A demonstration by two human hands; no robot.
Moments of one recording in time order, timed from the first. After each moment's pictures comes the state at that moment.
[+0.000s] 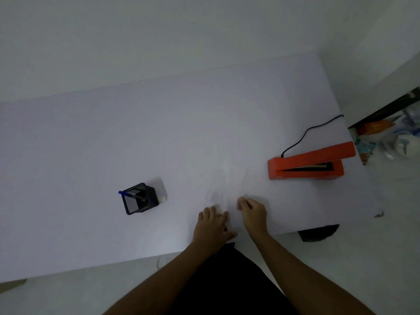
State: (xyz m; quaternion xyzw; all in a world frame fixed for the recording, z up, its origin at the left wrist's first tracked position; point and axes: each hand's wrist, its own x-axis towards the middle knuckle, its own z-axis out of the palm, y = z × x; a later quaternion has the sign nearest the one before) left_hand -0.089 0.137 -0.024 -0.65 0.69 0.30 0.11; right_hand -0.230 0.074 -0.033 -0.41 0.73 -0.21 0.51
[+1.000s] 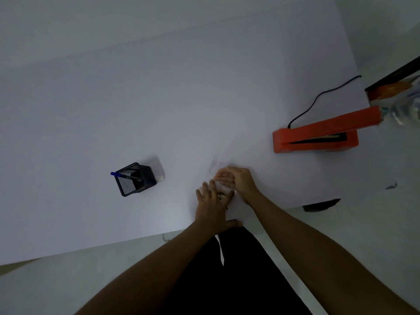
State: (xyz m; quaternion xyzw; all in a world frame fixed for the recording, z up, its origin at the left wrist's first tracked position) left_hand -0.091 0.139 -0.032 -0.62 0.68 0.32 0.19; right_hand -0.194 0.042 -0.054 -0.21 0.58 -0.21 0.76
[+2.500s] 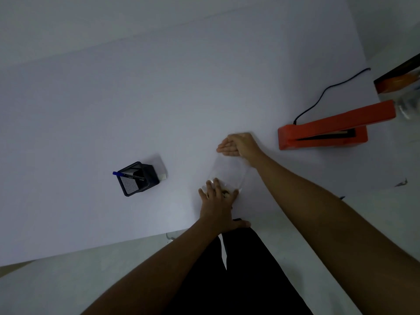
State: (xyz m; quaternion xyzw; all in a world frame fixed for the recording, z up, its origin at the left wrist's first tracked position) left_hand -0.092 0.131 -0.022 -0.62 0.68 0.33 0.22; right_hand -0.182 -0.053 -0.066 -0.30 0.55 -0.17 0.76
